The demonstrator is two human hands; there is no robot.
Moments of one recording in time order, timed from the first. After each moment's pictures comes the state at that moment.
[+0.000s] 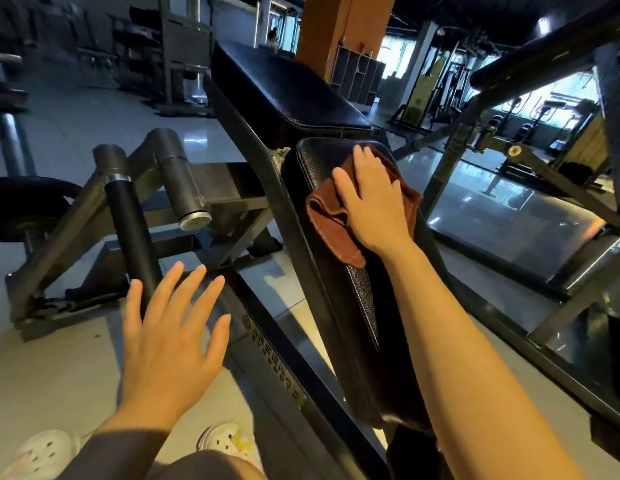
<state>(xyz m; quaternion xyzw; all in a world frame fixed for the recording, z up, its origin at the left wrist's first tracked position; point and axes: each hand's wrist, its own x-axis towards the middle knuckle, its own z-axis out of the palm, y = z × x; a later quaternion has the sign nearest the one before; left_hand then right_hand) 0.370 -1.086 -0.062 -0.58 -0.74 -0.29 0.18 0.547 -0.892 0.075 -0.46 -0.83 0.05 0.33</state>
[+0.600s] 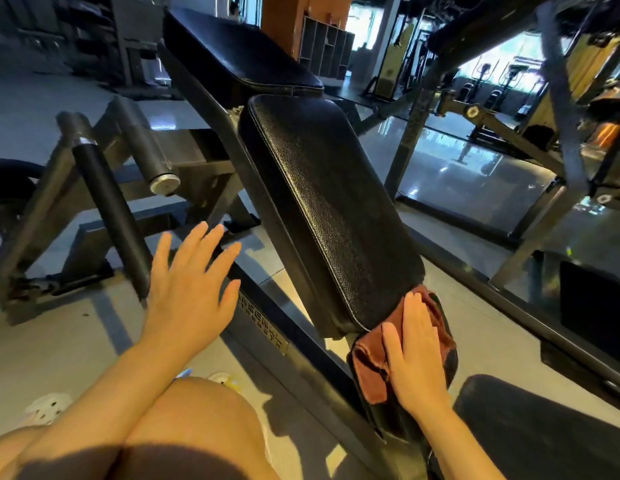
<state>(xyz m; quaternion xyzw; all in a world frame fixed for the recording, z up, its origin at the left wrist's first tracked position) 0.409 -1.105 -0.053 -0.67 -0.68 -0.24 0.16 0.712 -1.083 -0.099 -0.67 -0.63 0.20 0.34</state>
